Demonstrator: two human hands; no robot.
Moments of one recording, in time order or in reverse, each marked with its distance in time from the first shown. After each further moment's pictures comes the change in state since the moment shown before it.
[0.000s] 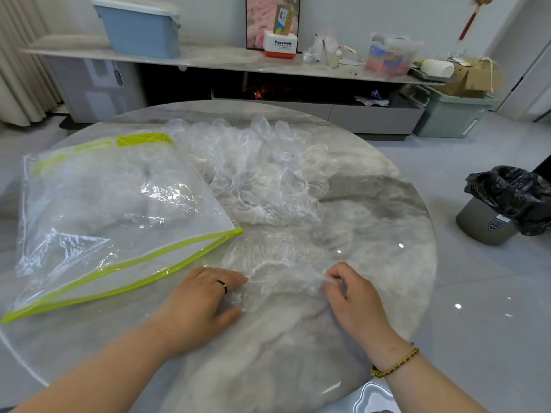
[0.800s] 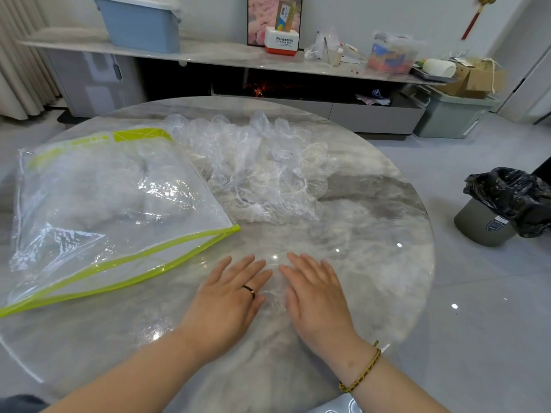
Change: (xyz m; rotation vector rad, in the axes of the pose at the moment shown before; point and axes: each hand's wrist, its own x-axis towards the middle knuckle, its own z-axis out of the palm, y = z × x) left_hand 0.014 0.035 0.008 0.125 -0.157 -0.061; right_hand -0.004 -0.028 0.029 -0.539 0.063 -0.368
